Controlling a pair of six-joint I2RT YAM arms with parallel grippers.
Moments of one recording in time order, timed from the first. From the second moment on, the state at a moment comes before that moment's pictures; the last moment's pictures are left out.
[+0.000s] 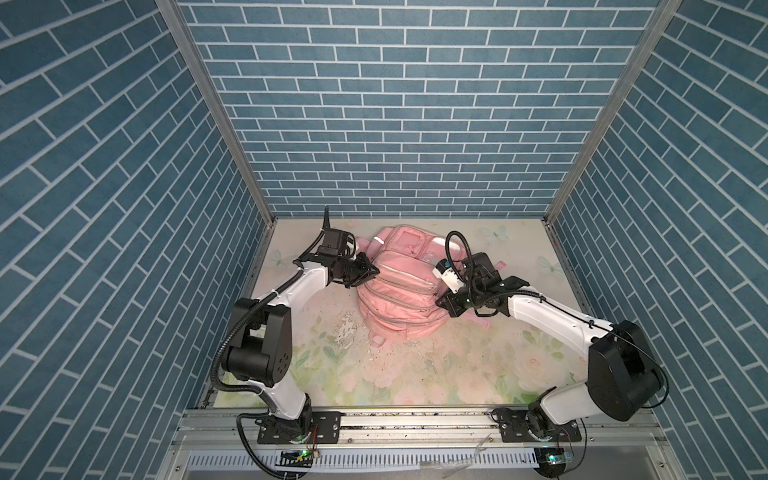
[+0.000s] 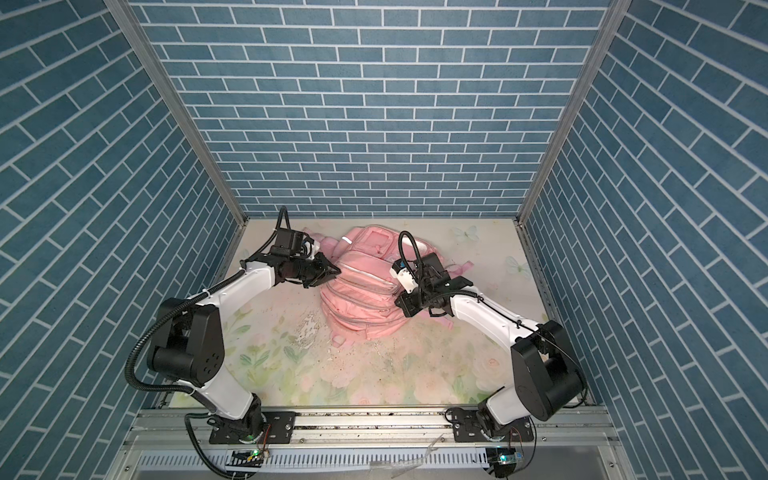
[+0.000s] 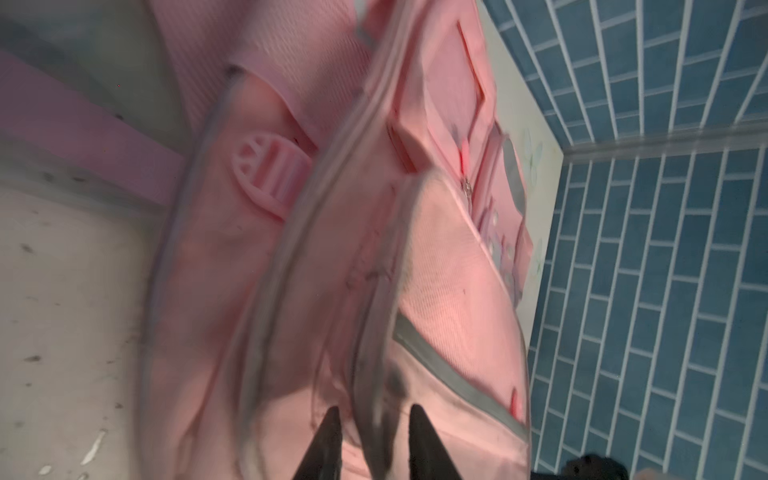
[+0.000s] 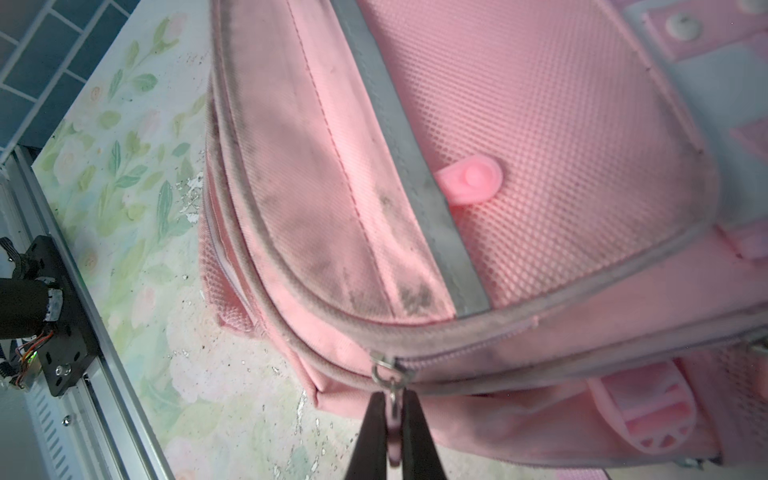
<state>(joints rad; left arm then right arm) -0.22 1.66 1.16 -0.37 0.50 -0.77 0.60 1.48 0.98 -0.45 -0.39 0.00</state>
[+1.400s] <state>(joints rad) -0.65 1.47 0.84 0.05 0.16 -1.27 0.41 1.43 0.92 -0.46 -0.35 -0.02</state>
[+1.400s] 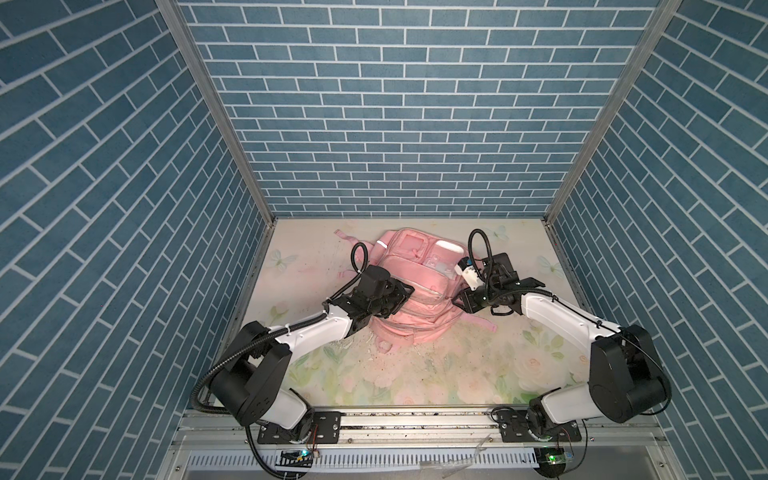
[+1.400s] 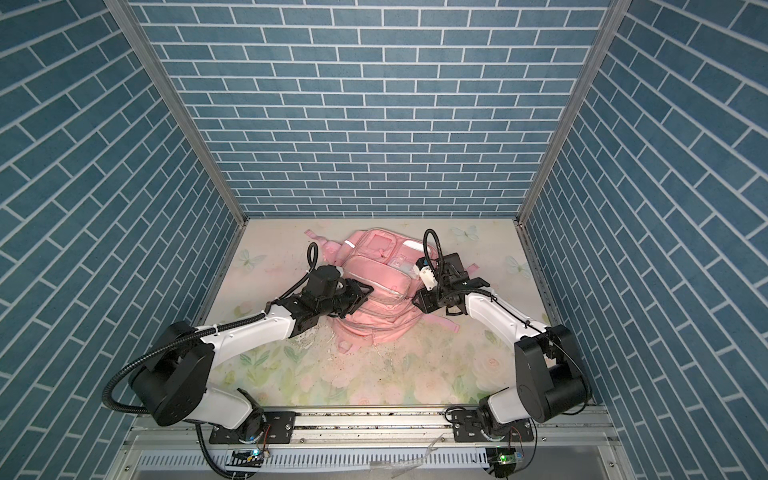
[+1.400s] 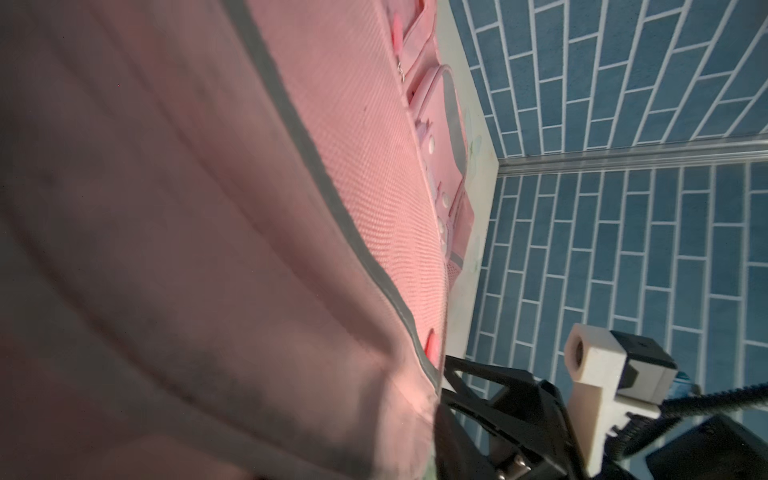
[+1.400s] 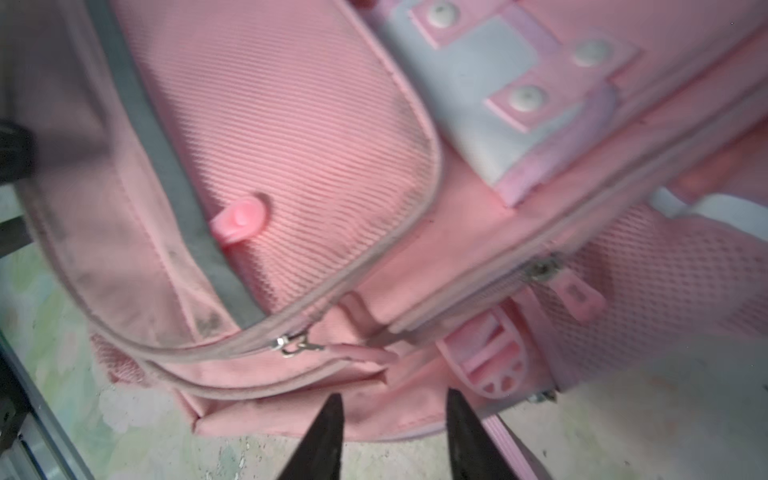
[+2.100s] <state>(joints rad) -0.17 1.05 0.33 0.20 -0.34 -0.14 0.00 1.21 0.27 0.39 0.26 0.03</state>
